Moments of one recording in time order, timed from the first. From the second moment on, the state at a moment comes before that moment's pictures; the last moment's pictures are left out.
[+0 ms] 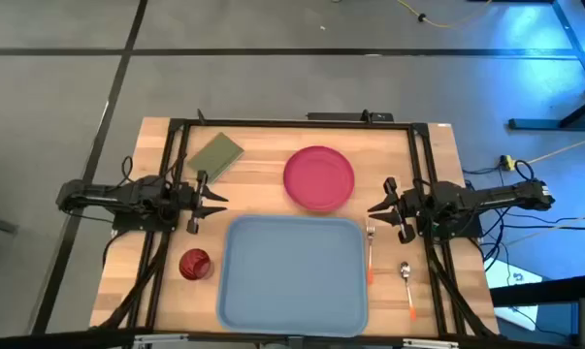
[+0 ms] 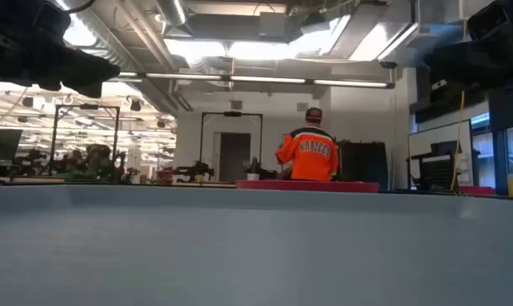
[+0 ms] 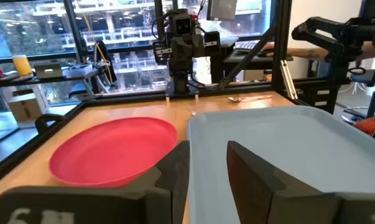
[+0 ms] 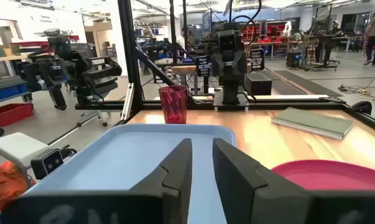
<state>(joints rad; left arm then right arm) -0.04 0.01 0.01 0.03 0.01 0.06 0.11 0.23 0.01 0.26 -0.07 0.07</state>
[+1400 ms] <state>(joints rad) -0.04 0.01 0.01 0.03 0.01 0.06 0.11 0.23 0.01 0.28 -0.07 0.07</state>
